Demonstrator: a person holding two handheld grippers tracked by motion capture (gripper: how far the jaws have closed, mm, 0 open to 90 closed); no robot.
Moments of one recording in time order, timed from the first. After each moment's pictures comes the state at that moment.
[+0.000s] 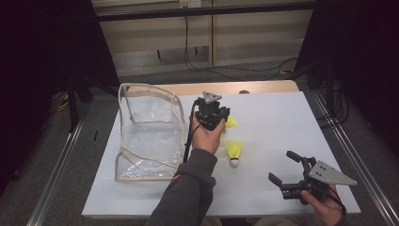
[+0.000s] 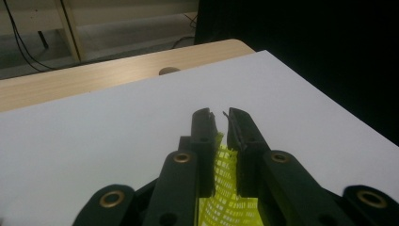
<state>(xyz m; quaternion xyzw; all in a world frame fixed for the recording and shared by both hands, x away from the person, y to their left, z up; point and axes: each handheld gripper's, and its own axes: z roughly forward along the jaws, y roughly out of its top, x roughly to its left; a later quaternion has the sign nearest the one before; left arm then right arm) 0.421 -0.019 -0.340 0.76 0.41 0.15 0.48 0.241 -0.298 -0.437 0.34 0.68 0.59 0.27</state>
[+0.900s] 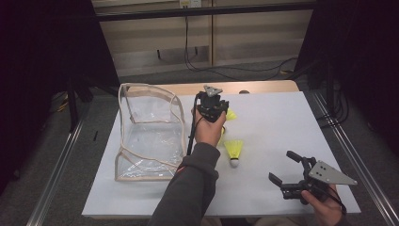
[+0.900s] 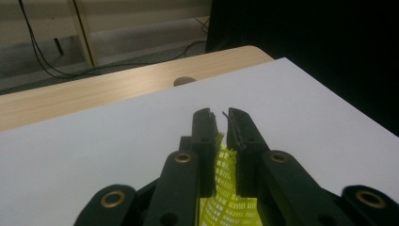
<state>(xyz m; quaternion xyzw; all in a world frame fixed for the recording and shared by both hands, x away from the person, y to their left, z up) 0.450 -0.029 -0.348 0.75 0.42 0.17 0.48 0.241 -0.299 -0.438 0.35 0.68 0.59 0.27</state>
